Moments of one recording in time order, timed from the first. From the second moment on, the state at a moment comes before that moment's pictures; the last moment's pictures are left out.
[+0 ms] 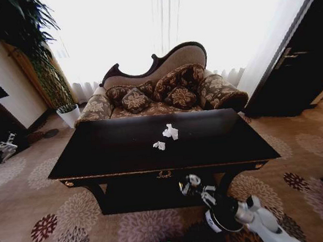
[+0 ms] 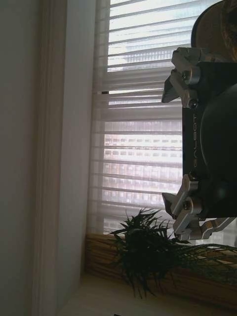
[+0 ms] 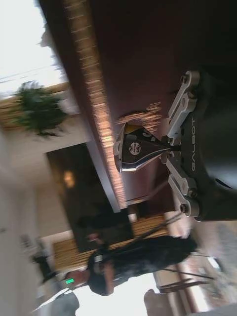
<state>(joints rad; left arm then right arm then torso) 1.55 -1.15 -1.52 -2.32 -0.99 0.19 0.26 -1.52 1.03 0.53 1.54 0.68 0.31 -1.16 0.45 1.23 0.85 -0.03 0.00</state>
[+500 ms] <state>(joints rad) 1.53 -1.14 -1.47 -2.29 -0.98 0.19 0.26 -1.44 1.06 0.46 1.32 0.52 0.33 -1.03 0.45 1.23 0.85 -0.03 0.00</state>
